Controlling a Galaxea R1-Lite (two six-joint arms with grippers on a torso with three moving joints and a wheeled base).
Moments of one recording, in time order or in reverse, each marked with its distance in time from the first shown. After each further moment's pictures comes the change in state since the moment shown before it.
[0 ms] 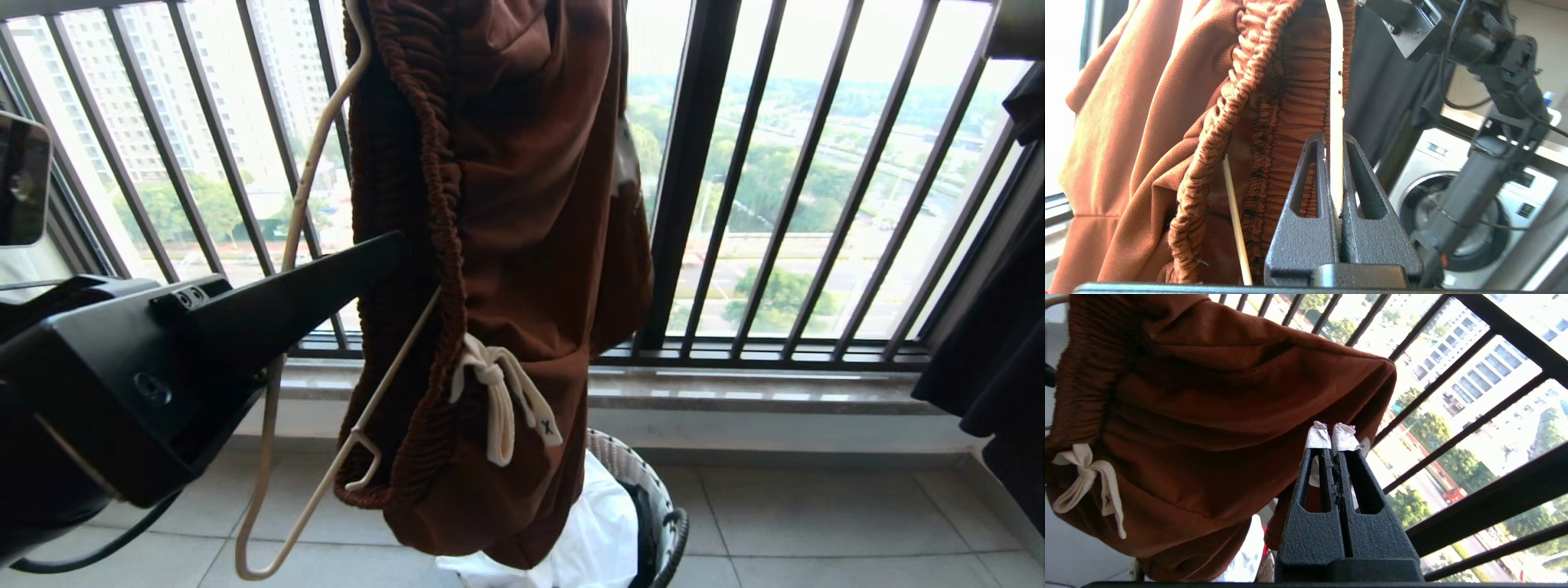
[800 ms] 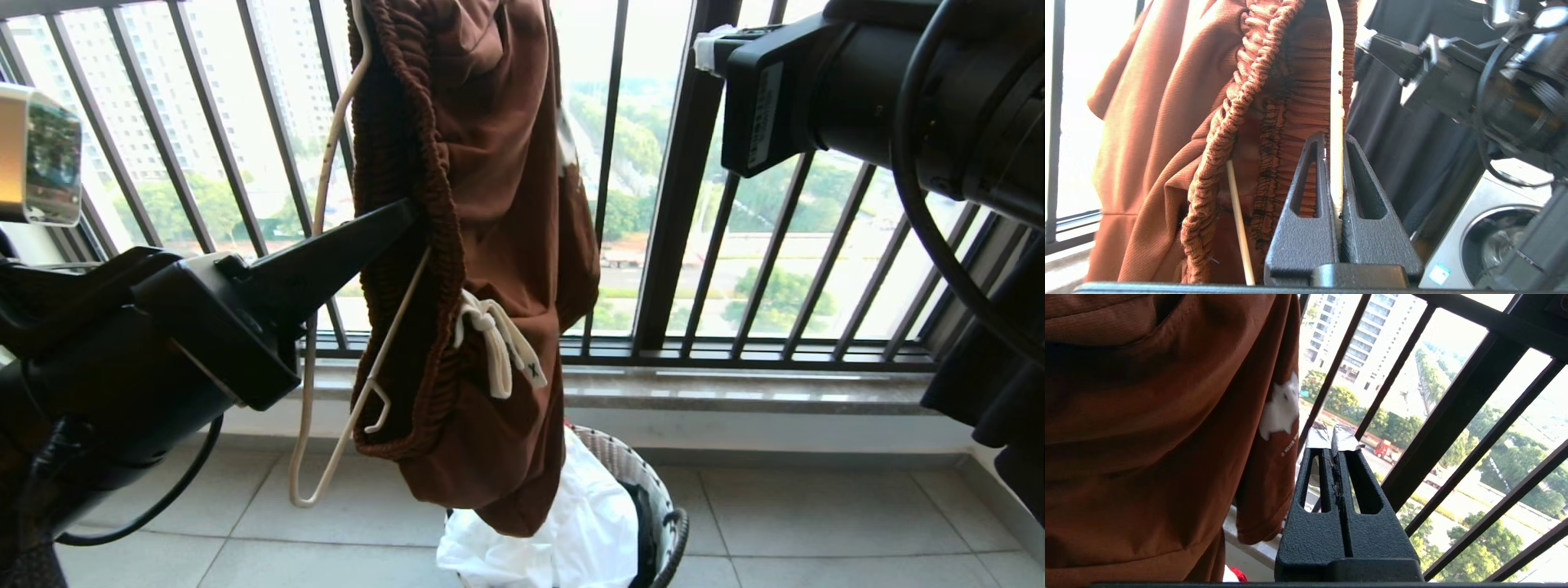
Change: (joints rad) left arm 0.000 0.064 -0.045 -0.001 0.180 0.102; right arm 0.142 0.028 0.525 -0.780 -0.544 0.057
